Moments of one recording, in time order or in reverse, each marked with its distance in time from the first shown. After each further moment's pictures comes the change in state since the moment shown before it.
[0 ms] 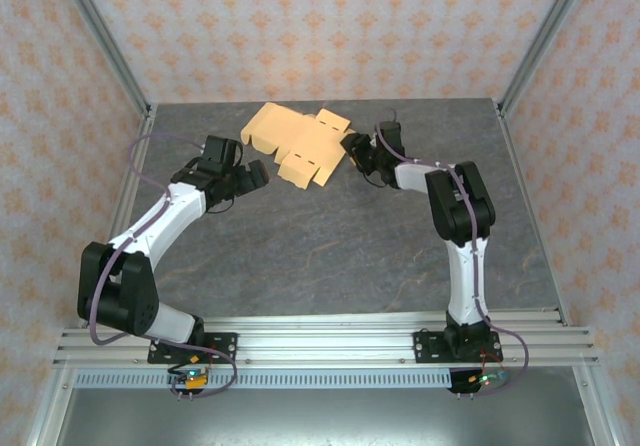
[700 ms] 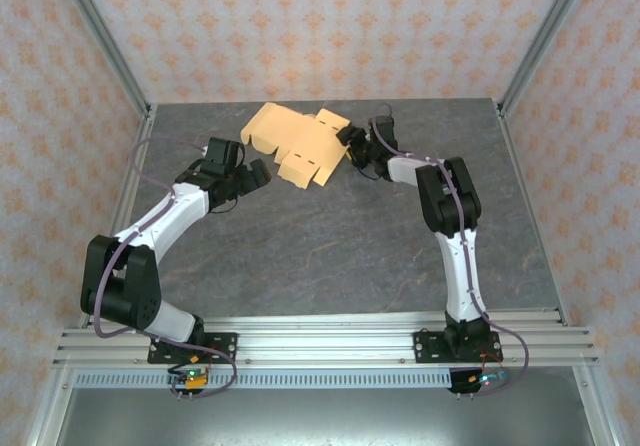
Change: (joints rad) left arm 0.000 0.033 -0.027 0.076 0.009 -0.048; right arm 0.002 0.151 0.177 -0.012 -0.002 0.073
